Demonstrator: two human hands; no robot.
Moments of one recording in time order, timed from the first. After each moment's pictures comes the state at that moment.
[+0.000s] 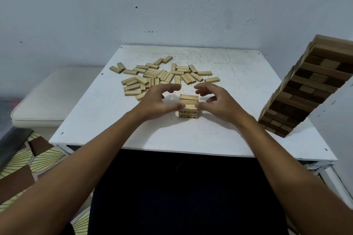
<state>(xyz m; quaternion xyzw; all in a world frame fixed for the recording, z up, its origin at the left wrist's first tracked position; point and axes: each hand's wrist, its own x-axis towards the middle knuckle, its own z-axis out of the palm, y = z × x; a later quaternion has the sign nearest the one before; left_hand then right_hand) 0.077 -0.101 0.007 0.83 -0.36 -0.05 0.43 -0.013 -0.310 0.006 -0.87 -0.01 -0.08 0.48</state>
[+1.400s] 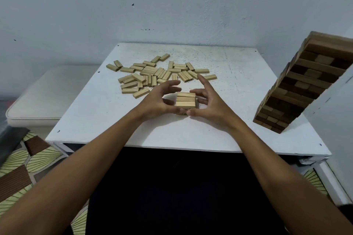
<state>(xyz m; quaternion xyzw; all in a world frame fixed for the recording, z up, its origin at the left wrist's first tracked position) 0.073 -0.107 -0.001 0.76 -0.31 -0.18 0.54 -0.023 -0.297 -0.010 -0.81 0.01 -0.04 0.58</state>
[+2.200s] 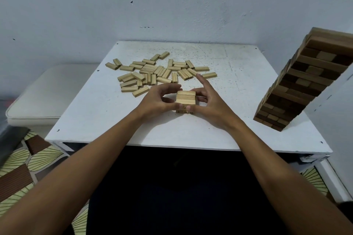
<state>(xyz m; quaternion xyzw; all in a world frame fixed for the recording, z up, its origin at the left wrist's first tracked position) 0.069 -0.108 -0.008 0.75 -0.29 -0.17 0.57 -0.021 -0.293 -0.013 -0.81 0.02 -0.06 0.58</state>
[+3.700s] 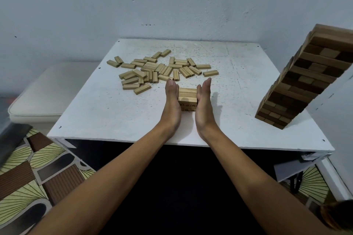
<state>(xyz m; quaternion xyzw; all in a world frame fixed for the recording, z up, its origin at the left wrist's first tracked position) 0.007 -0.154 -0.007 0.65 -0.10 -0.14 0.74 -0.019 -0.227 -0.012 -0.63 0.17 -0.14 0.74</state>
